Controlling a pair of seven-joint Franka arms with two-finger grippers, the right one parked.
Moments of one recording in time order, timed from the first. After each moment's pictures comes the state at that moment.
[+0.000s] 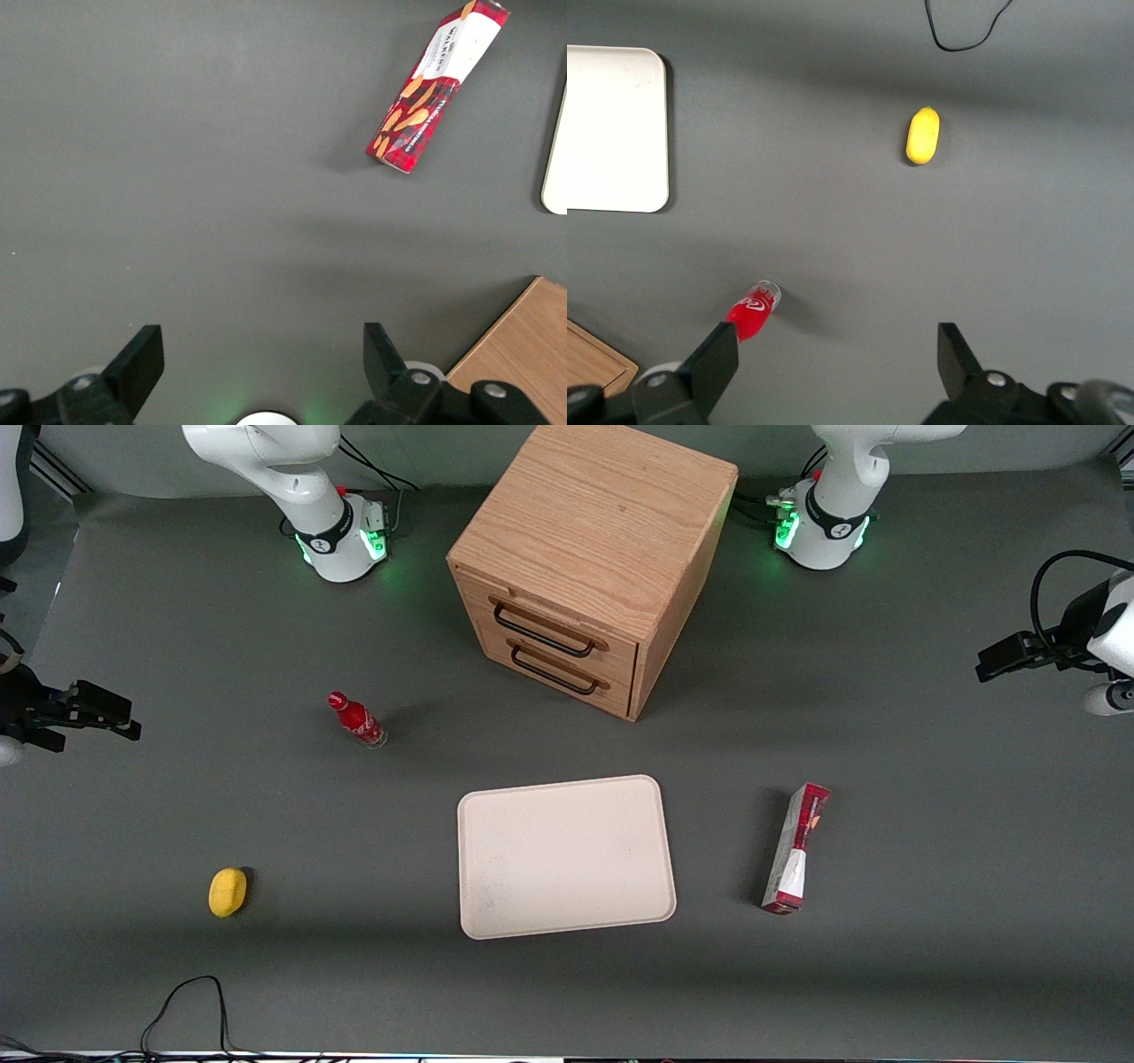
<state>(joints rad) -0.06 -0.03 0.08 -1.69 0.03 1.55 -0.12</state>
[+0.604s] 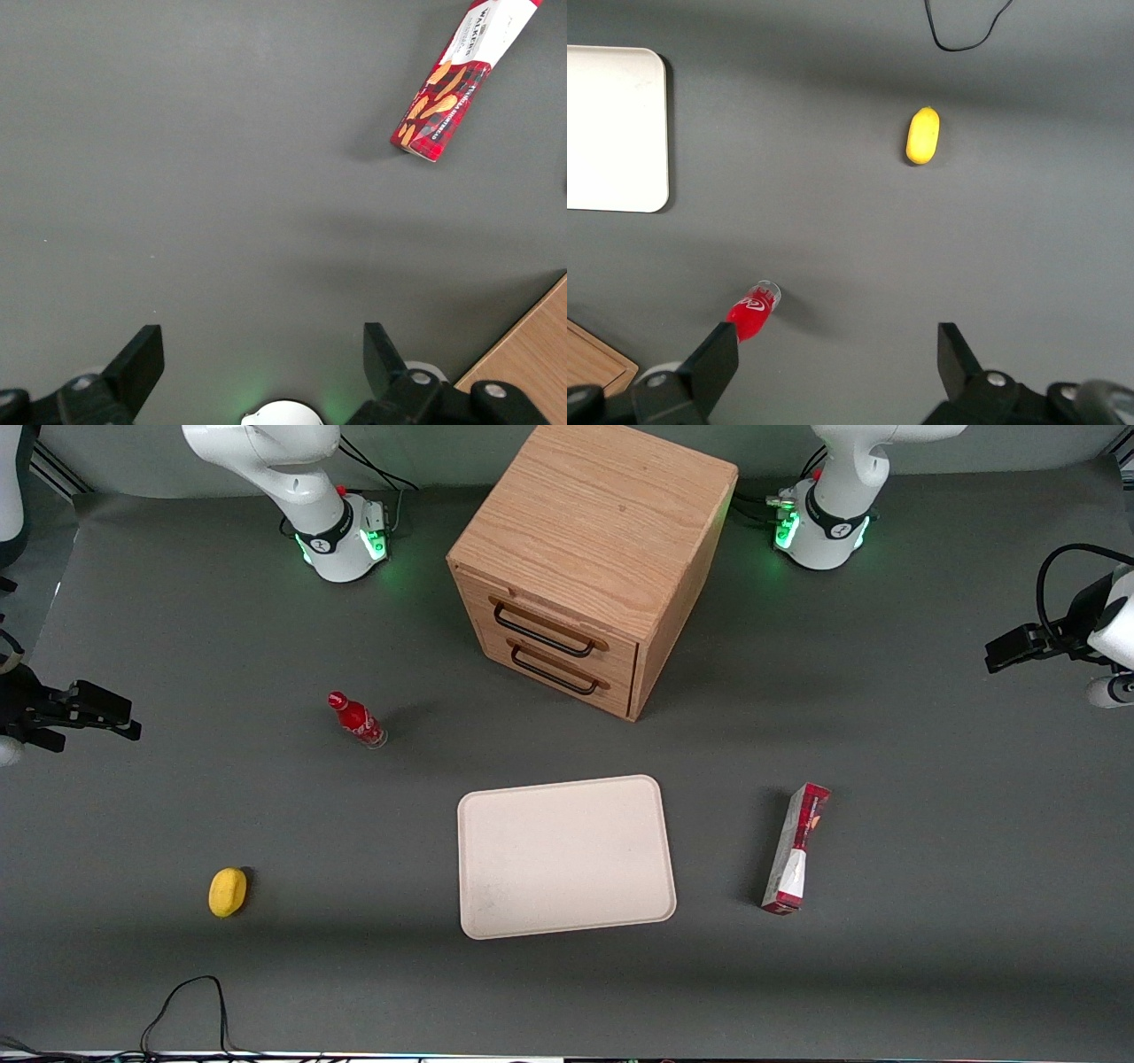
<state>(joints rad) -0.06 -0.04 0.08 -1.69 0.08 1.53 -0.12</state>
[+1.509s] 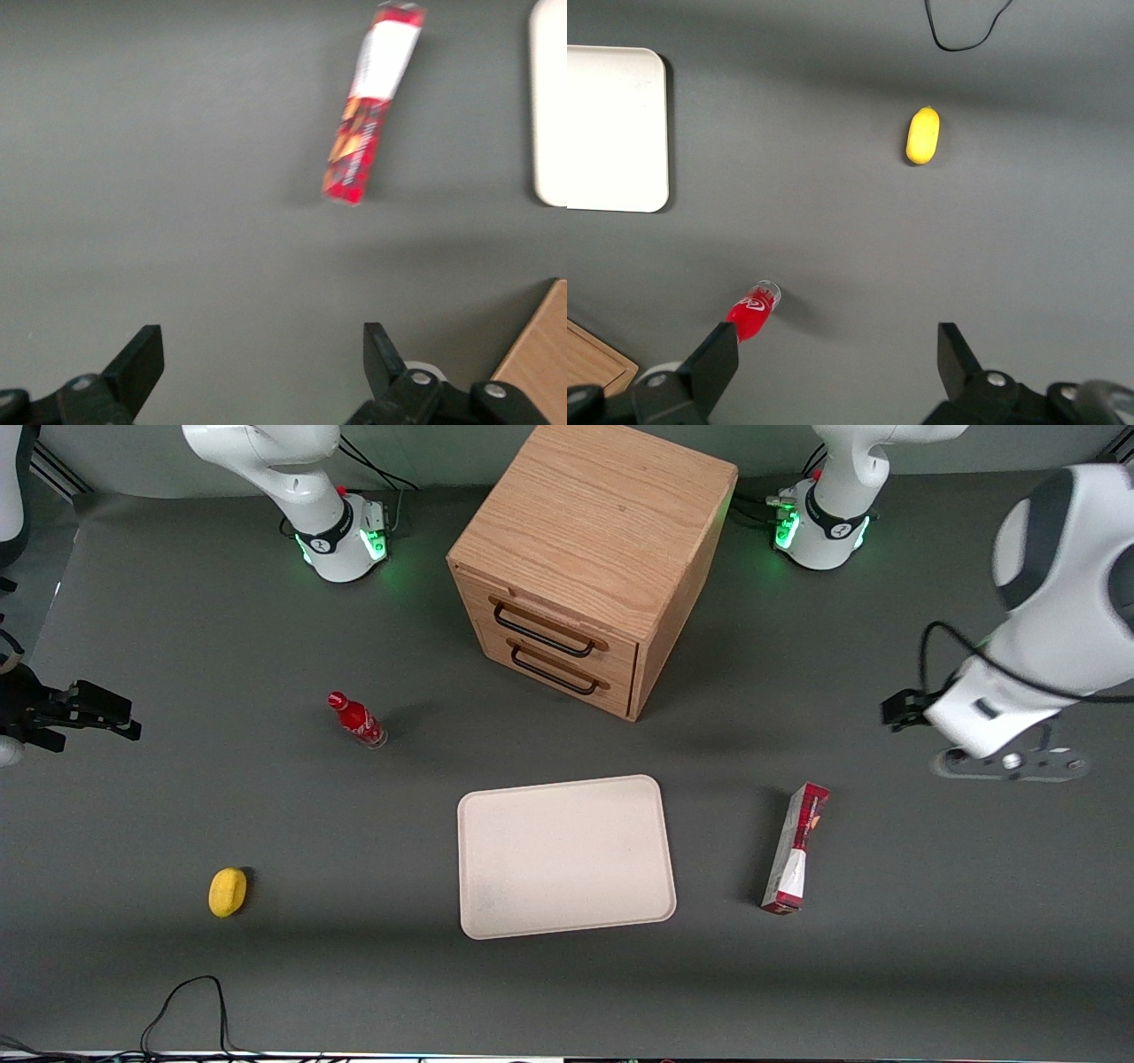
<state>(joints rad) -0.12 0.21 -0.12 -1.51 0.14 1.60 -0.14</state>
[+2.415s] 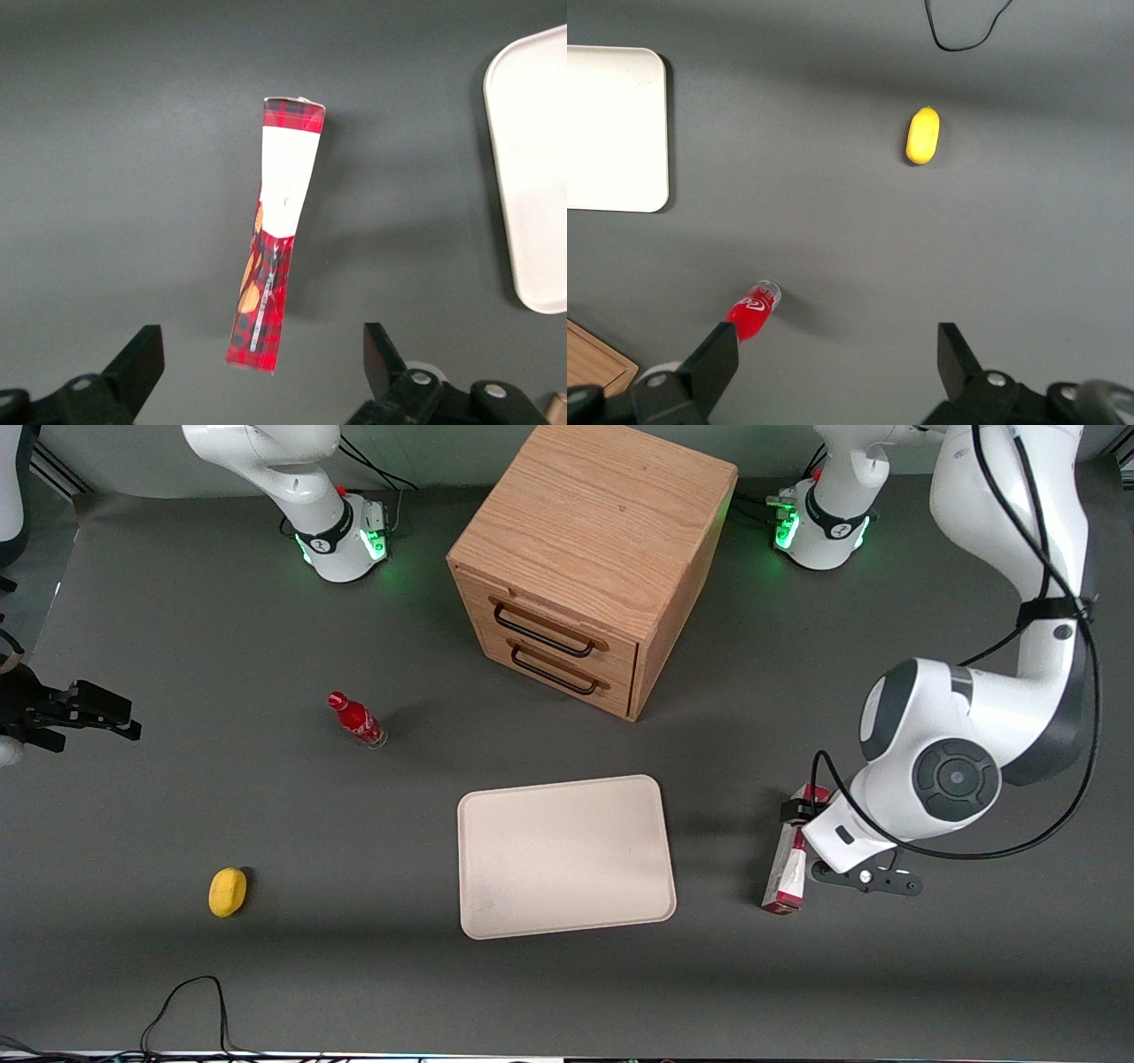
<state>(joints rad) -0.14 0.57 -0.14 -1.42 0.12 1.89 -0.11</state>
